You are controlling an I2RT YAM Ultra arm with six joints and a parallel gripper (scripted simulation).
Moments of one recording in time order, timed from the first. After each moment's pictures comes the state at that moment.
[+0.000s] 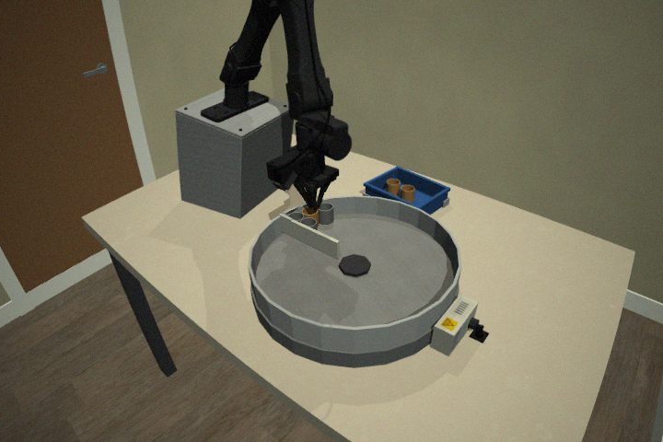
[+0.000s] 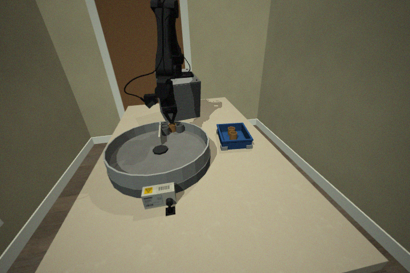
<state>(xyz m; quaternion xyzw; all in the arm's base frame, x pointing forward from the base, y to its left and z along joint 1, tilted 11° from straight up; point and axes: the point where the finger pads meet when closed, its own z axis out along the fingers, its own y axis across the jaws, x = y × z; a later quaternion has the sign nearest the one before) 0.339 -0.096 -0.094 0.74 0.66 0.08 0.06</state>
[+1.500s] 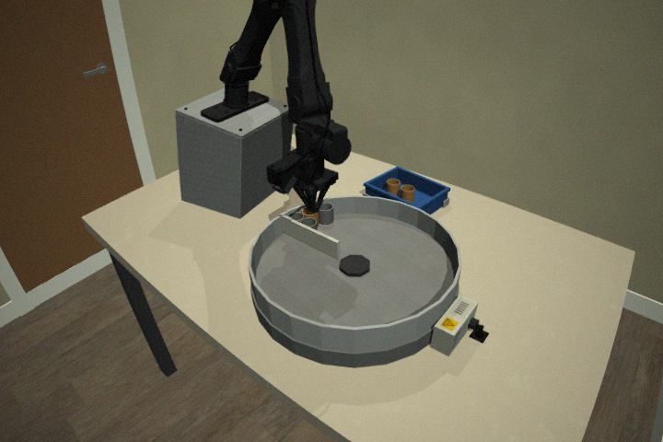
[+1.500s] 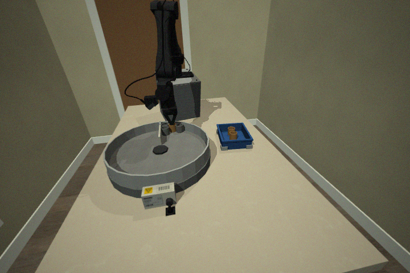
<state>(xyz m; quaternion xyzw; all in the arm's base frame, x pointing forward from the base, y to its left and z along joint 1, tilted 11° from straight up) 0.339 -0.096 -0.102 0.74 0.66 0.08 0.06</state>
